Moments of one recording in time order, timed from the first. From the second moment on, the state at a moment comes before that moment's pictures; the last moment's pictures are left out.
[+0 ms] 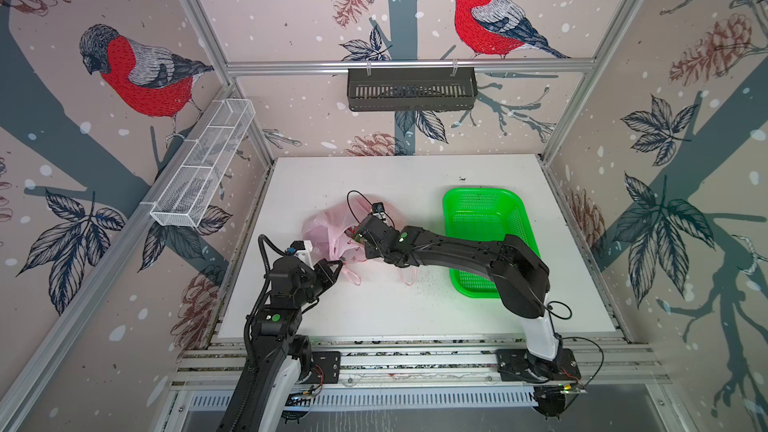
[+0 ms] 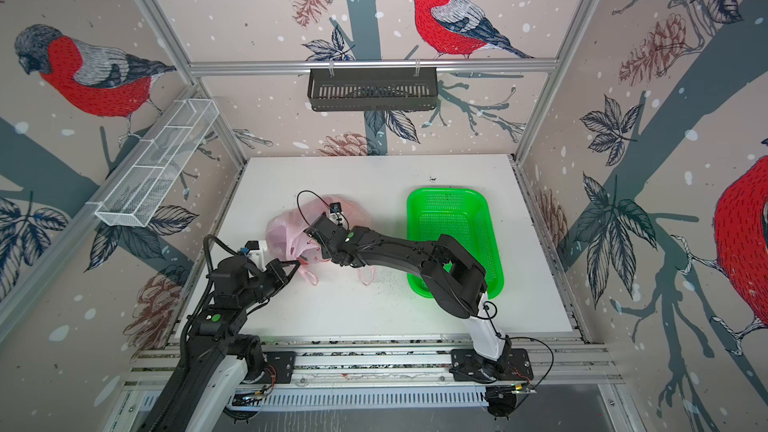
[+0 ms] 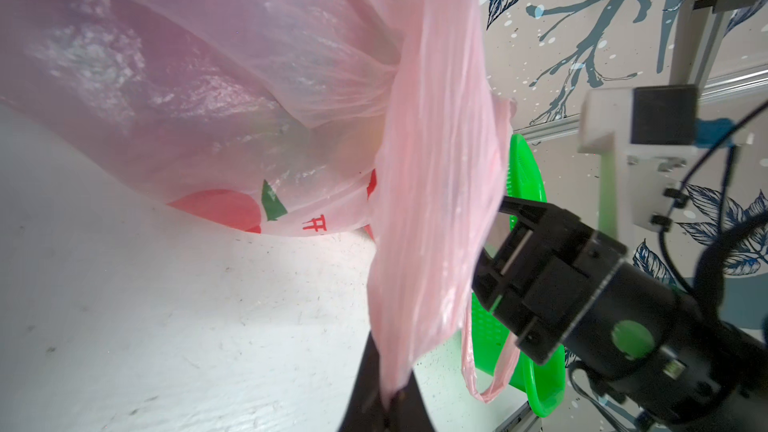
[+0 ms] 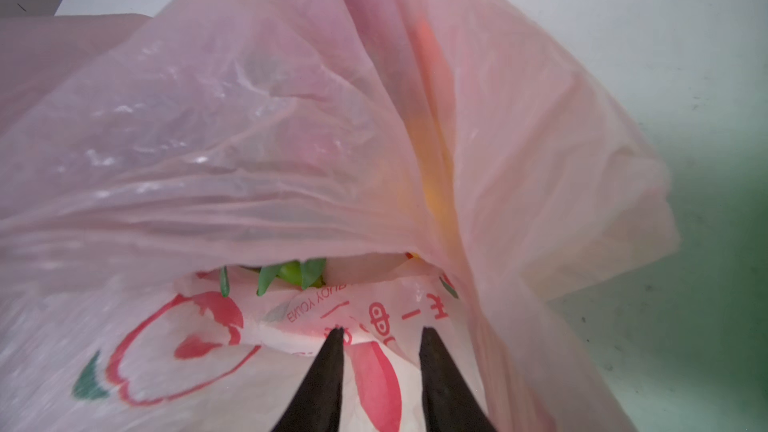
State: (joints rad) left arm -0.06 0.50 0.28 -0.31 0.51 -0.82; right arm 1.08 2.06 1.59 -0.44 0.33 0.71
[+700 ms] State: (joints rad) left arm -0.06 0.50 0.28 -0.31 0.55 -0.80; right arm 1.03 2.19 1.79 -0.36 0.33 0.67
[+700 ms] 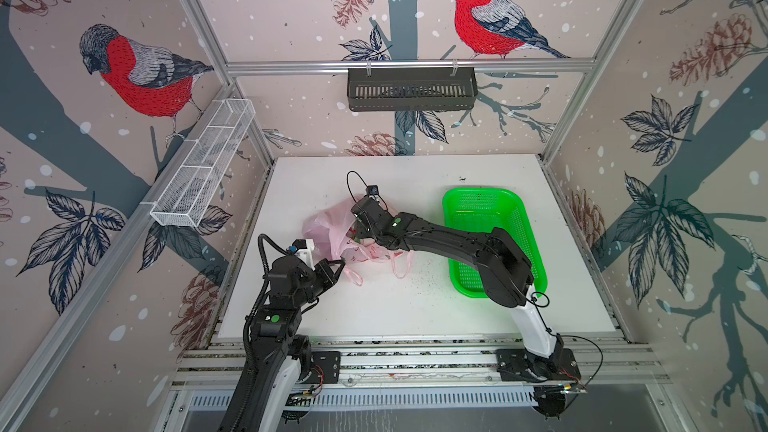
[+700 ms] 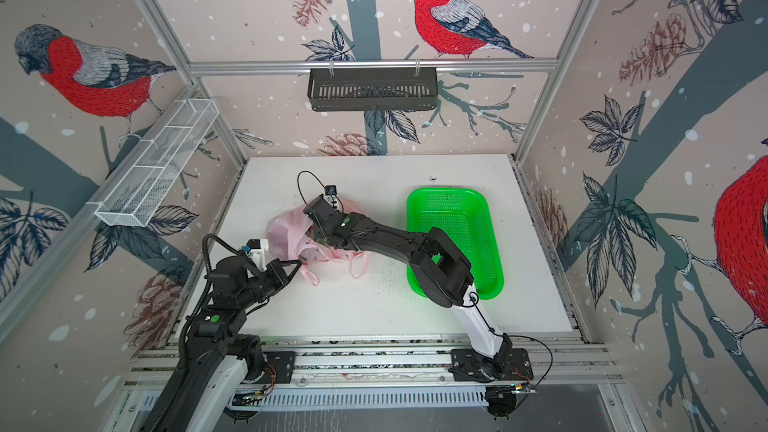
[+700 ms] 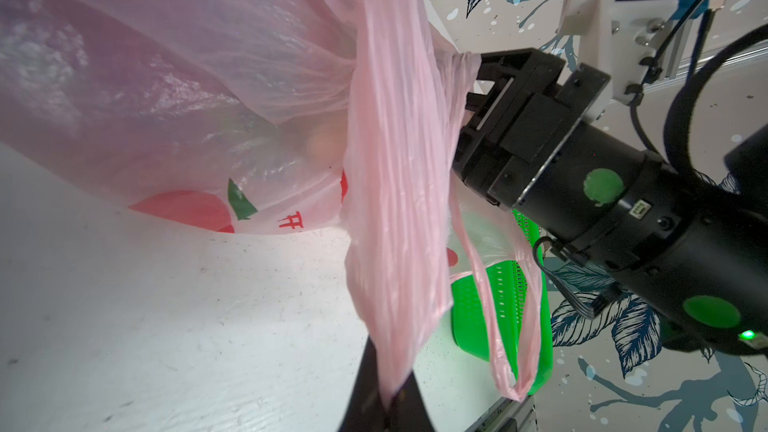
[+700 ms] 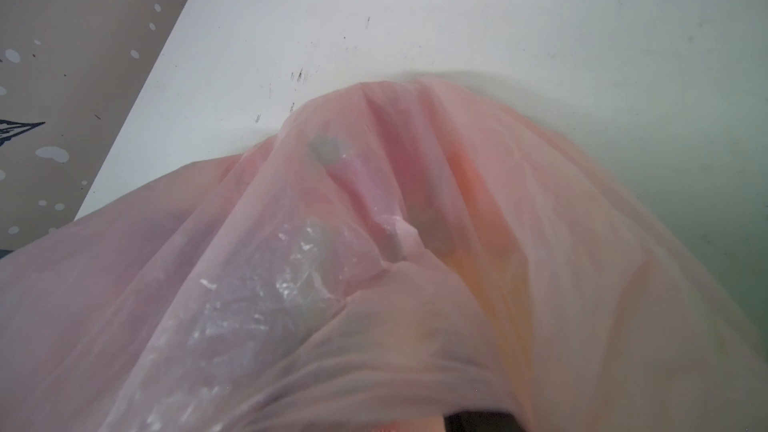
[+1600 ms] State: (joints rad) left arm -0.06 0.52 0.28 -0.30 0.56 -0.80; right arm 0.99 2.23 1.79 -0.39 0.32 0.65
